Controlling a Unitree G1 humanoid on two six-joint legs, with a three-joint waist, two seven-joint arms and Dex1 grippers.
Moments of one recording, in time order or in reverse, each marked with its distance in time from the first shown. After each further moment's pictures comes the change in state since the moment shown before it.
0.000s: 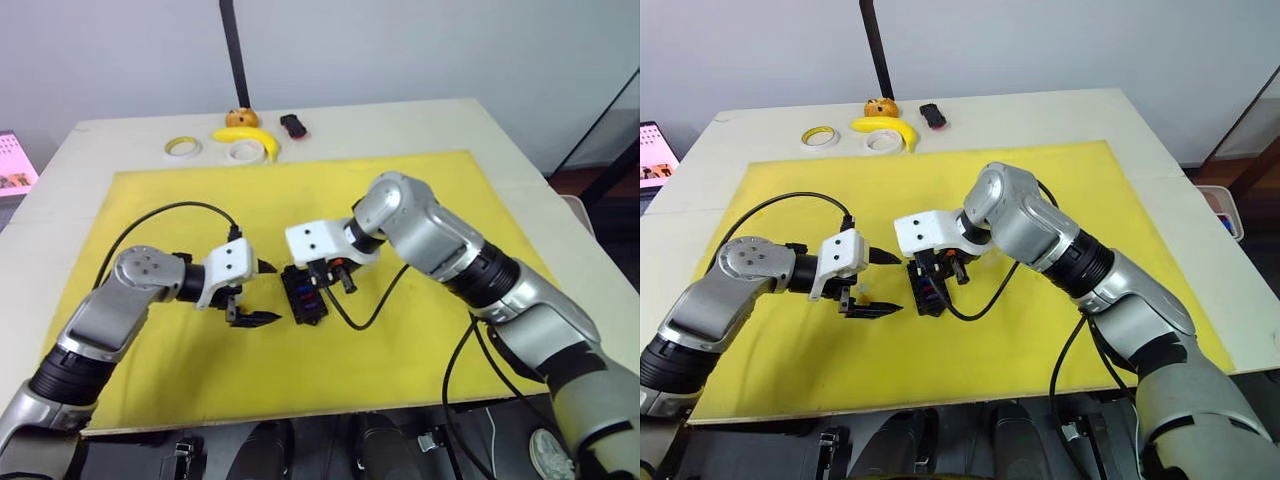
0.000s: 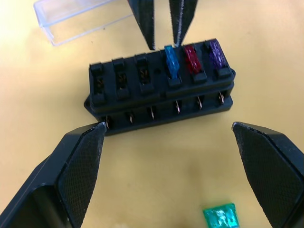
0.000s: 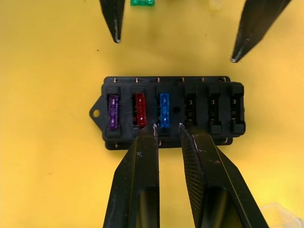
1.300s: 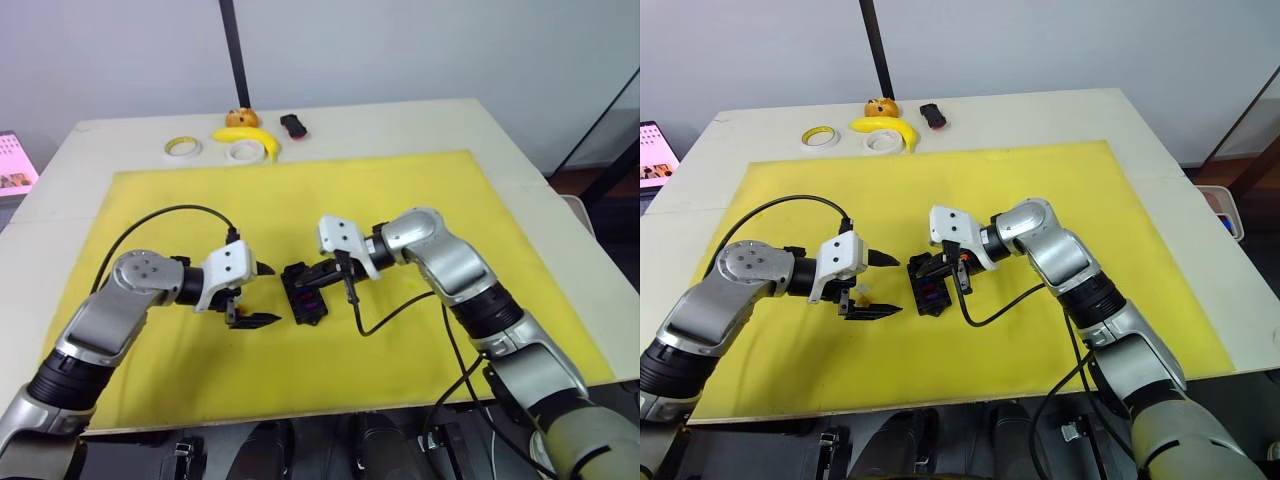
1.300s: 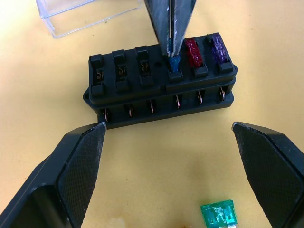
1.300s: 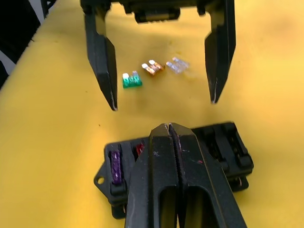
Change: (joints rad) left arm 0.027 0.002 0.008 -0.019 -0.003 0.021 0.022; right arm 0.297 0.061 -0.270 0.095 0.243 -0.225 -0.160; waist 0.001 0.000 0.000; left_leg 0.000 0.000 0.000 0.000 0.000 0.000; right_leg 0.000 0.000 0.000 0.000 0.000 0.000
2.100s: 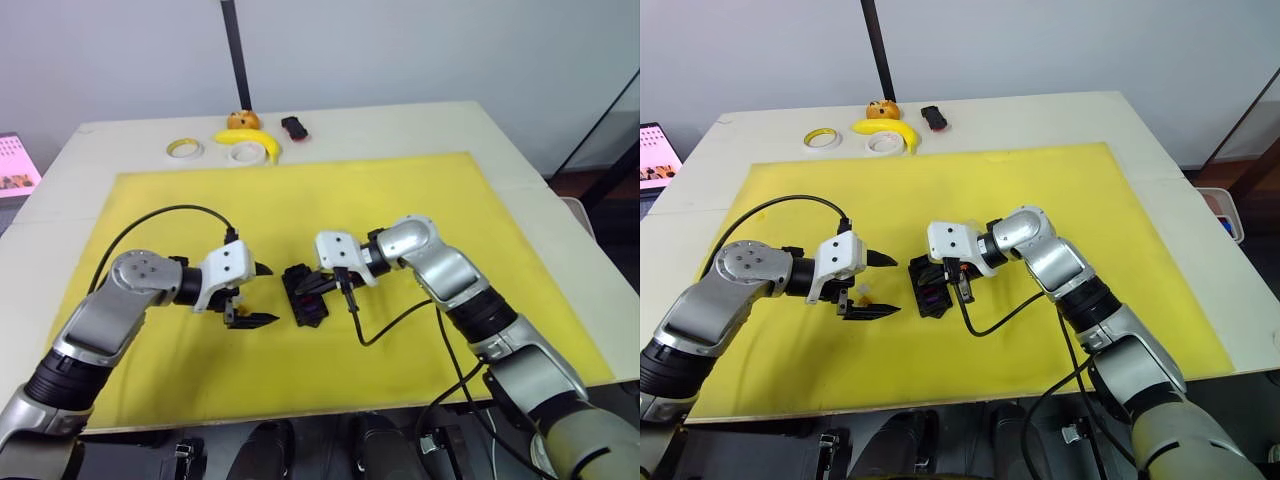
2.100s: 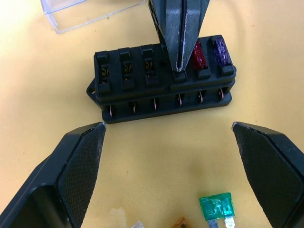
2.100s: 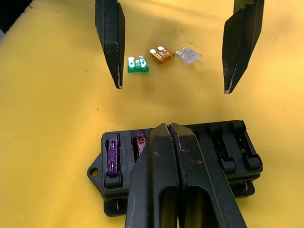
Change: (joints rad) left arm 0.002 0.011 0.000 -0.001 0.000 0.009 0.003; right arm 0.015 -0.001 0.062 0.068 -0.075 -0.194 0.003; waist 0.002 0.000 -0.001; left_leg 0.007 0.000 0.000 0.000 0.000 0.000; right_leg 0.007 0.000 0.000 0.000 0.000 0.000
